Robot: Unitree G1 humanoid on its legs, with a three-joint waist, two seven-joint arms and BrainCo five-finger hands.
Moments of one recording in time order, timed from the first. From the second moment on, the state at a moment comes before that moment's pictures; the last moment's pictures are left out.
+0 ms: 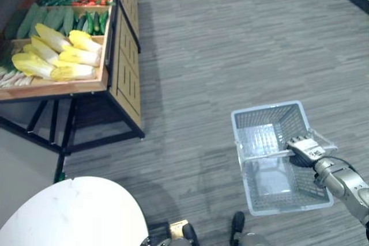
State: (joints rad) left arm 0.16 0.12 0.07 1.12 0.06 -0.16 0.07; right arm -0.07 -0.85 0.24 0.21 -0.79 -0.27 -0.12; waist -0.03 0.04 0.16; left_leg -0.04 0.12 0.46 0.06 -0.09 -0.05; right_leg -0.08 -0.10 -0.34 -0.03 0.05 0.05
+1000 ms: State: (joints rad) left arm 0.12 0.14 0.02 1.07 -0.03 -0.15 0.07; right arm 0.10 -0.70 0.01 0.23 -0.82 -0.18 -0.12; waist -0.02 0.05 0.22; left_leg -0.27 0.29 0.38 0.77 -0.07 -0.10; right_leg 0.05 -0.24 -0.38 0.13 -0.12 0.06
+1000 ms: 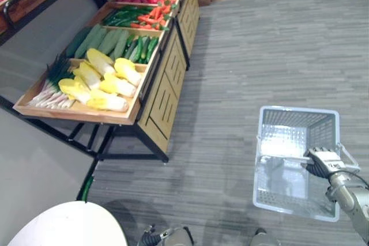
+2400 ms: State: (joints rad) left arm 0.15 0.15 0.01 1.10 0.03 -0.13 0.11; right arm 0.15 -0.57 0.01 0.37 -0.82 -0.15 -0.10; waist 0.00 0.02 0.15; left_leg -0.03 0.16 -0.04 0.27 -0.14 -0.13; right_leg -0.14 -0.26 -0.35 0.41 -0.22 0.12
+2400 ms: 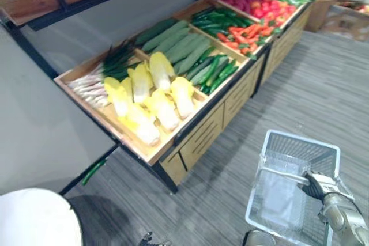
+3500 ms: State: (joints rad) left arm 0.18 0.10 -0.02 0.35 0.06 -0.20 0.28; right arm 0.29 -0.44 0.00 0.35 -0.79 -0.20 -0.16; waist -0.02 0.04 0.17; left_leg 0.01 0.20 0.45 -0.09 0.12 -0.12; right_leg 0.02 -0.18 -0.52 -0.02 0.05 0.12
